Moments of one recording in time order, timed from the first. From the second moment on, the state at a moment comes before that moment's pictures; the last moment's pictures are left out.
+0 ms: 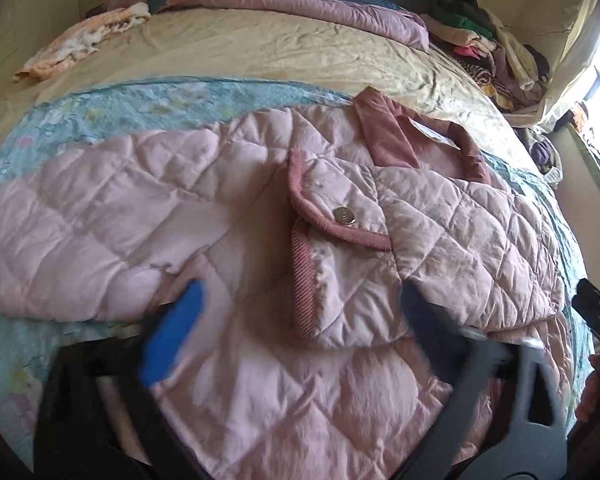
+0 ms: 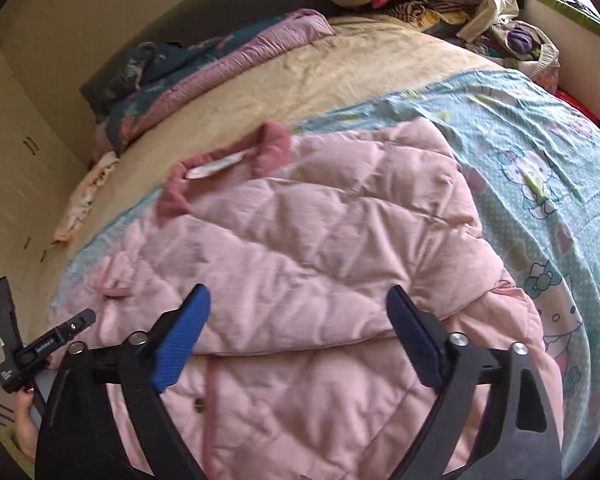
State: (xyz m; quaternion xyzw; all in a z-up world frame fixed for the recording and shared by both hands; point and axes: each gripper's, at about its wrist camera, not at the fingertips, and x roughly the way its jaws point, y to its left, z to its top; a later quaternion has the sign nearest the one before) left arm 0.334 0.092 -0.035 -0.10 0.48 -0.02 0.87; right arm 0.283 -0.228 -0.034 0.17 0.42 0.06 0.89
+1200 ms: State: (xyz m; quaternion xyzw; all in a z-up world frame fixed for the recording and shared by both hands) left arm 0.252 0.271 -0.033 -0.18 0.45 0.12 0.86; right arm 0.245 0.018 0.024 0.05 0.39 0.25 0.88
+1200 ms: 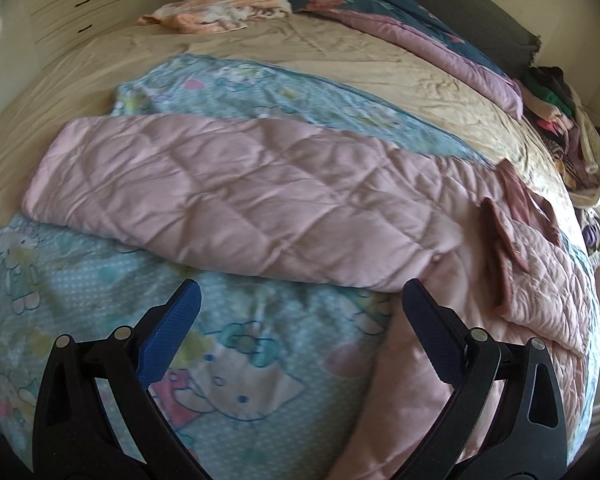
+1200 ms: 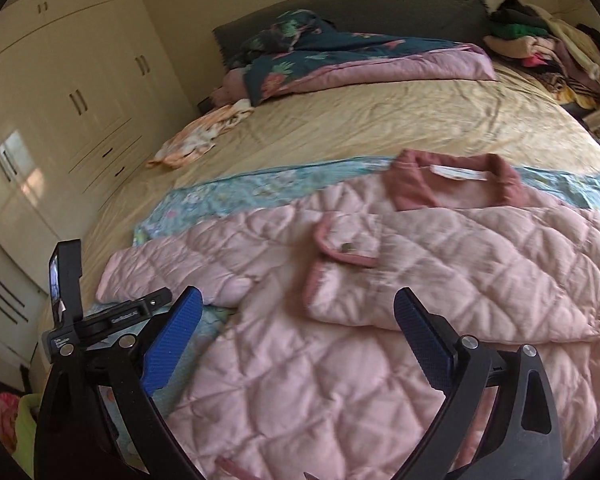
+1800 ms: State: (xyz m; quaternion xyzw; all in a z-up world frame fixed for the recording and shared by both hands) left arm 0.231 0.363 -0.062 -0.26 0.43 0.19 0.84; right arm 0.246 0.093 -0.011 0.01 0.42 0.28 0.86
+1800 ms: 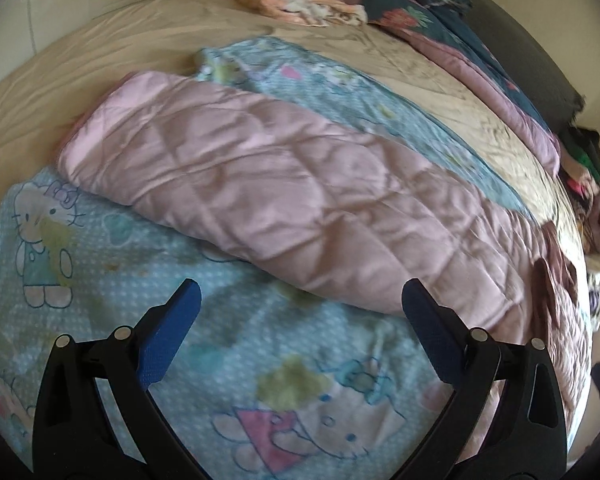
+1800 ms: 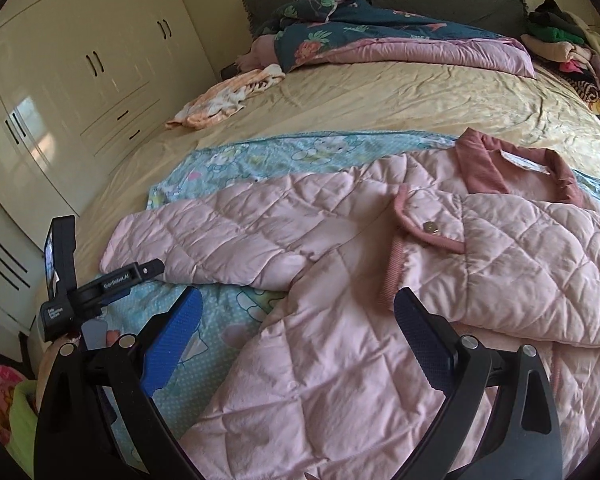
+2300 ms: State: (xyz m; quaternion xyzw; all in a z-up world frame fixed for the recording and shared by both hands) left arm 0.228 0.441 -0.099 -0.36 0.40 0.23 0.81; right arm 0.251 0.097 -0.025 0.02 0.44 0.27 0.86
